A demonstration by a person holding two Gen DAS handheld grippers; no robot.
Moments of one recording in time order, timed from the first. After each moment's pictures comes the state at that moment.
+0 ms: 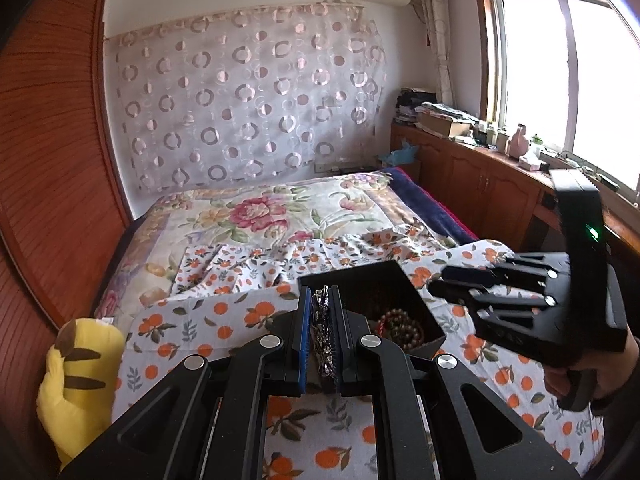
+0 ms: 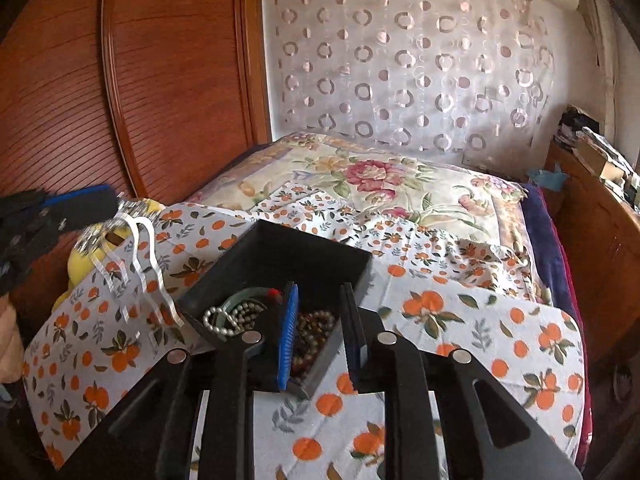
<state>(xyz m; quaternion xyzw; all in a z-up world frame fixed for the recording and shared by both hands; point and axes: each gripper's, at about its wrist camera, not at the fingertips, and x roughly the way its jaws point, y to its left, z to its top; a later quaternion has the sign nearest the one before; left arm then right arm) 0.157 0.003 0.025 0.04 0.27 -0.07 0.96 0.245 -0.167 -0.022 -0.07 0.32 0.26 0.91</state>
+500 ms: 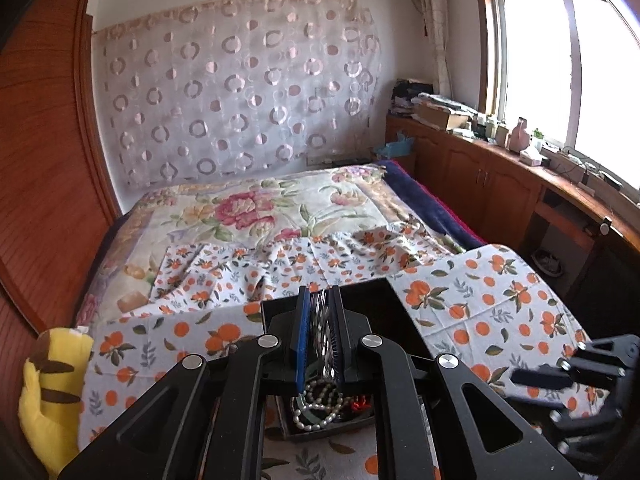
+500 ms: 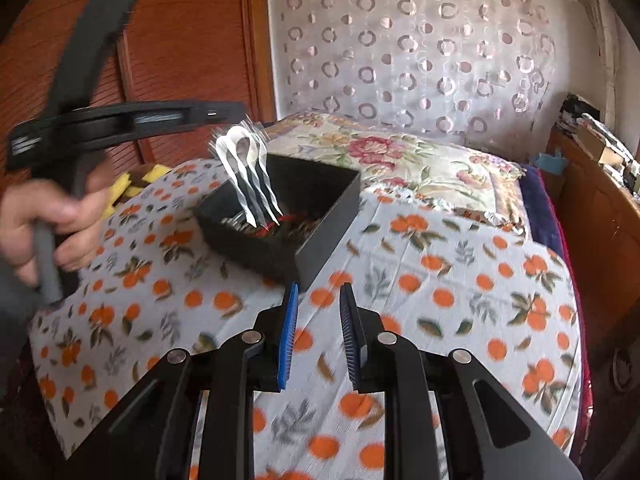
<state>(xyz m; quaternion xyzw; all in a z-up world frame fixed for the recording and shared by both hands) 0.214 -0.028 0.001 0.04 0.29 -0.08 0.95 0.181 -0.211 -0.054 -0.08 0.34 0.28 0.89</state>
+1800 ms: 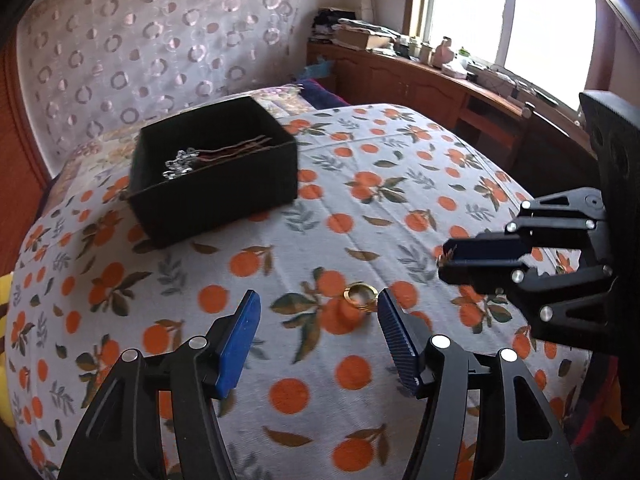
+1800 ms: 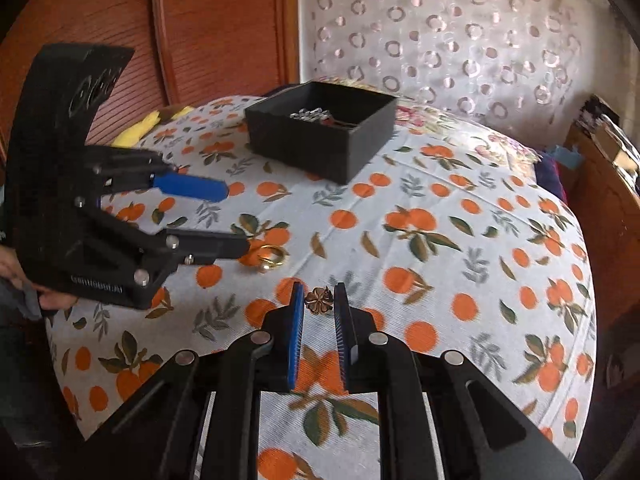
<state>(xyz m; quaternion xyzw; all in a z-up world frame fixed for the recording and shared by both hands) 0.109 -0.081 -0.088 0.08 0.40 -0.21 0.89 0.114 -0.224 -0.090 -0.12 0.38 0.30 0.87</state>
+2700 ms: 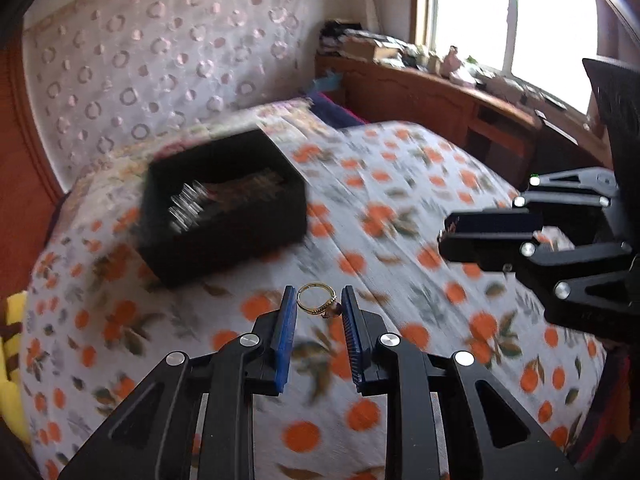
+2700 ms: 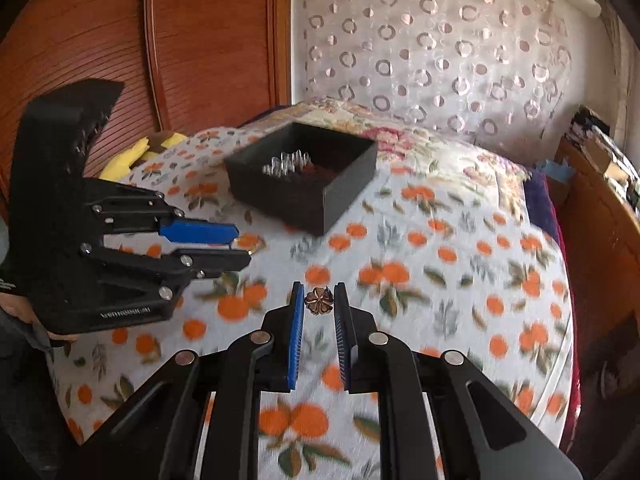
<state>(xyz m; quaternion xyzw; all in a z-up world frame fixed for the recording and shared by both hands) 0.127 -0.081 -0.067 0.08 0.37 -0.18 0.91 0.145 -0.213 -0.056 -0.12 0.35 0.29 0.88</state>
